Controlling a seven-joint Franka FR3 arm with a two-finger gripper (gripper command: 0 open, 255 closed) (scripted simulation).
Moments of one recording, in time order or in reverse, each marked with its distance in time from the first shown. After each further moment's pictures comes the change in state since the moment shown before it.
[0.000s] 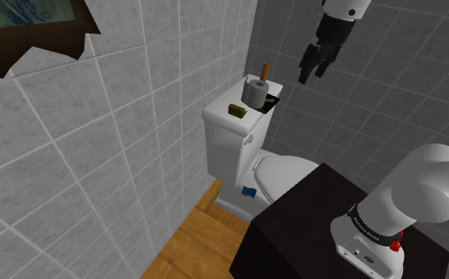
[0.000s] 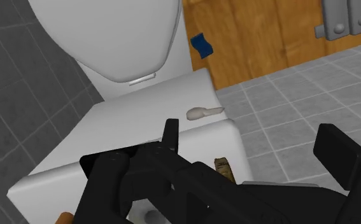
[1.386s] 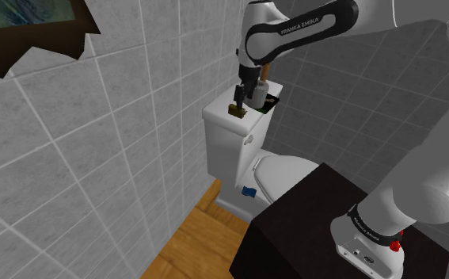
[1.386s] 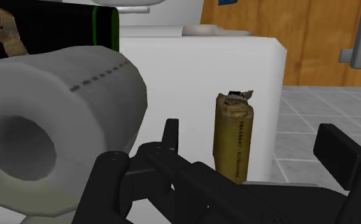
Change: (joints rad) arm 0.048 0.755 0.012 0.278 -0.085 0.404 -0.226
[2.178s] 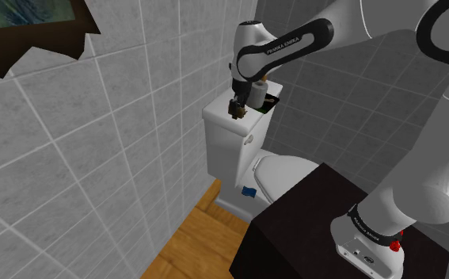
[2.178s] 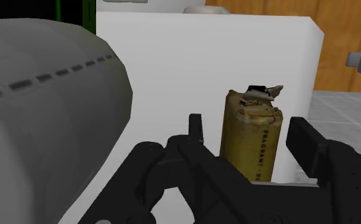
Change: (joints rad) arm 0.002 0.120 0.002 0.008 -0.019 0.106 -0.012
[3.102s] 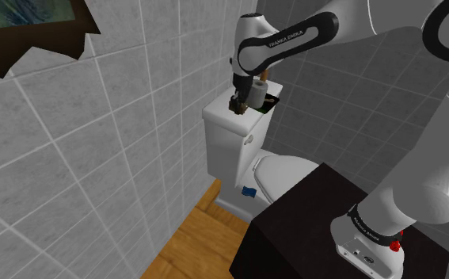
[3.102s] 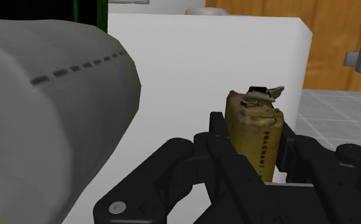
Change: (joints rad) arm 0.000 -0.024 0.001 0.021 0.004 -0.046 -0.004
